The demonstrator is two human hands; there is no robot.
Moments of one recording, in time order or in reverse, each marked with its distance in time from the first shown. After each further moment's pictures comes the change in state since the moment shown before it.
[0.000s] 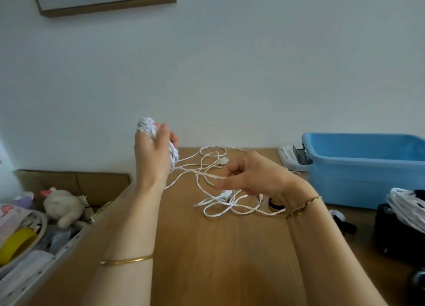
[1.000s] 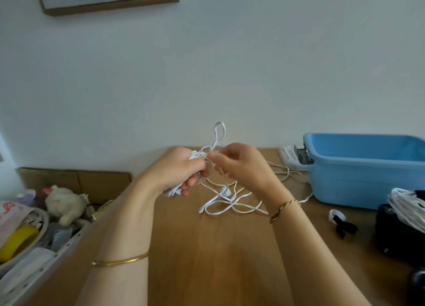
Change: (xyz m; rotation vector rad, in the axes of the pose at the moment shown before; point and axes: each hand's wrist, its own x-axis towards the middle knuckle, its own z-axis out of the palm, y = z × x) left_hand -0.023 0.035 -0.002 0.562 -0.757 -0.348; right_hand 0.023 0.003 0.023 -0.004 0.417 -0.066
